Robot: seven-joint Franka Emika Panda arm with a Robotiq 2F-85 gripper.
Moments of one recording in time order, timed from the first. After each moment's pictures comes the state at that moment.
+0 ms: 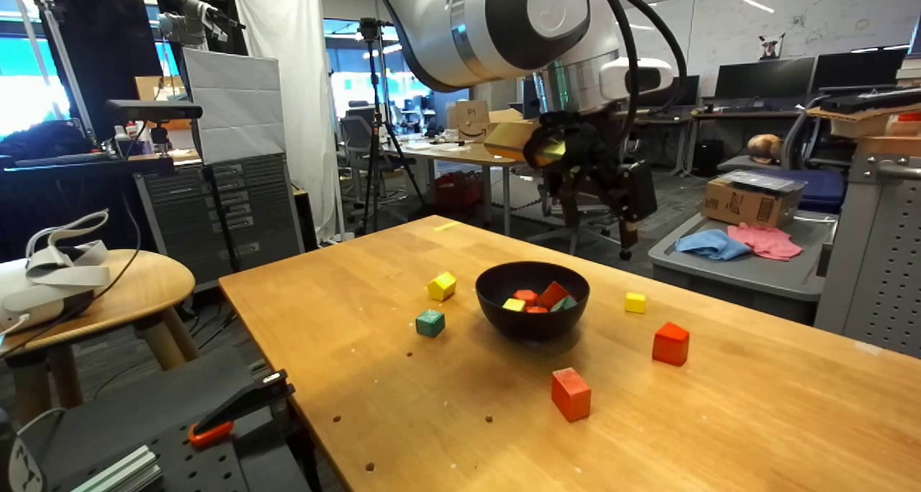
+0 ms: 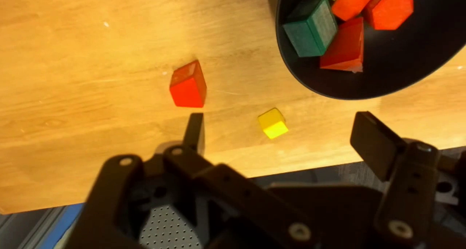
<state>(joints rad) -0.02 0.20 -0.06 -2.30 -0.05 2.74 0.12</state>
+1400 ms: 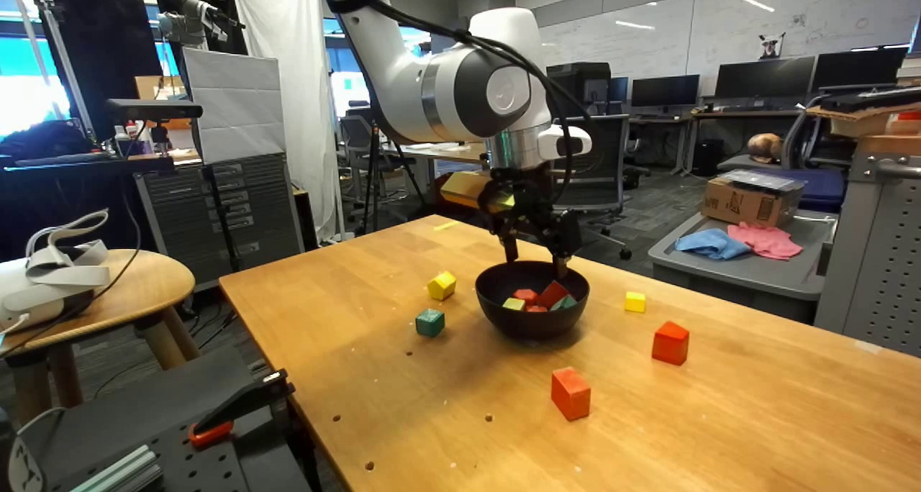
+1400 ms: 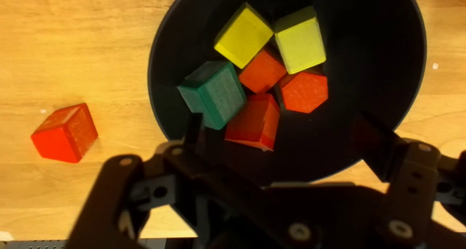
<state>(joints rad) 0.09 0.35 -0.01 -2.28 -0.09 2.80 0.12</state>
